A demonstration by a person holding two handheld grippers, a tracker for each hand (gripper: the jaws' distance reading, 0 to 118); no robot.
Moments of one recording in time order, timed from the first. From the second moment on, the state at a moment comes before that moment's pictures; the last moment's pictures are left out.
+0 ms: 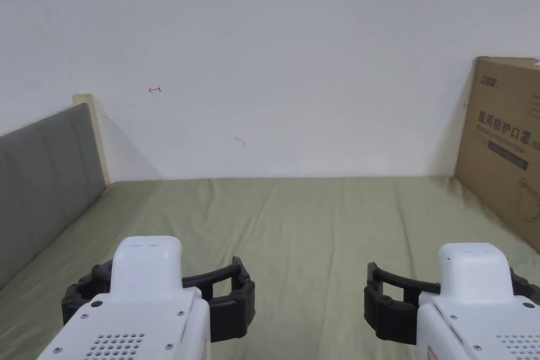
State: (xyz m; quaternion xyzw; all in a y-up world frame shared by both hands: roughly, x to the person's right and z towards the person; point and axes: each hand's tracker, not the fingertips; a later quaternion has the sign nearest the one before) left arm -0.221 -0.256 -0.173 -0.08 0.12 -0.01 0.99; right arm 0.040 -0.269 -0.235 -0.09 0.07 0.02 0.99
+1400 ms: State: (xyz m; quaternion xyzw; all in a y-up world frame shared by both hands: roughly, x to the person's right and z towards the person) left arm -0.225 -0.258 -0.172 -0.08 0.12 -0.01 0.99; right arm 0.037 -0.268 -0.230 -0.09 0.07 0.02 0.99
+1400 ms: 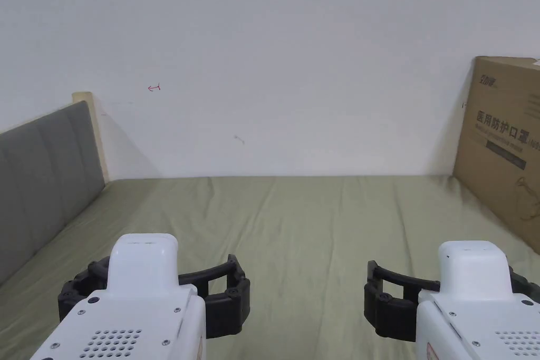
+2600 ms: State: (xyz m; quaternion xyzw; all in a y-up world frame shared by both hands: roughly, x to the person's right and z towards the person) left arm -0.225 -0.253 -0.176 -0.12 0.10 0.03 0.99; right arm 0.038 -0.271 -0.233 -0.10 0.07 0.02 0.99
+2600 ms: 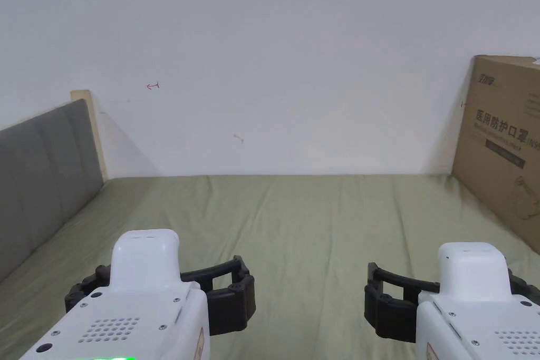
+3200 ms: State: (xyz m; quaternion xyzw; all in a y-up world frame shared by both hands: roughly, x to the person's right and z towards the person) left arm -0.221 -0.252 -0.176 -0.14 0.07 0.02 0.99; right arm 0.035 -0.272 -0.235 -0.11 0.07 0.02 0.99
